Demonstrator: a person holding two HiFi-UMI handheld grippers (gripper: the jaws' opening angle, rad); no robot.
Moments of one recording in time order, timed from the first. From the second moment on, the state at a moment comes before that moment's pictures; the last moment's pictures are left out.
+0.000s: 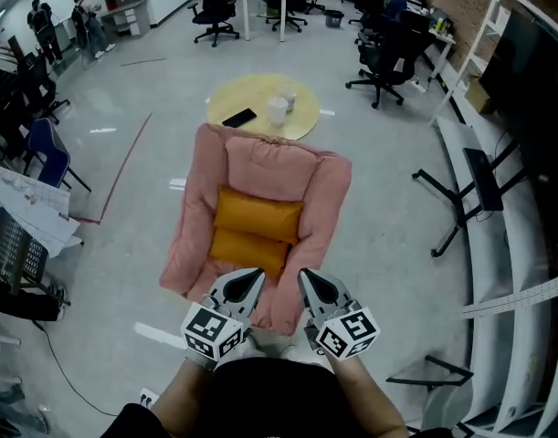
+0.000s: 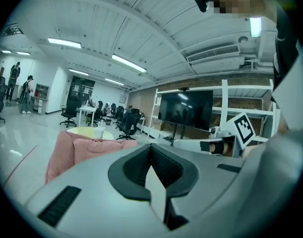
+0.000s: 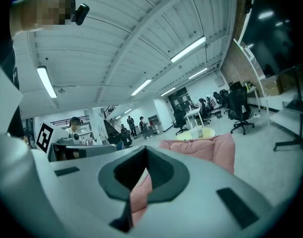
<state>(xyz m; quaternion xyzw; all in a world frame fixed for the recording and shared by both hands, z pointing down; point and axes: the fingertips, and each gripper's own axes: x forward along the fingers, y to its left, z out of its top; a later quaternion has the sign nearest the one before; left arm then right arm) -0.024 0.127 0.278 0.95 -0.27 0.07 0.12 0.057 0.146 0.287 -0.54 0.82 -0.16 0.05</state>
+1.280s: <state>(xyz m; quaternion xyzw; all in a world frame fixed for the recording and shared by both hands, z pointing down) -0.033 0.129 0.259 0.96 -0.25 0.06 0.10 0.044 0.143 0.257 -0.55 0.83 -0.10 0.03</state>
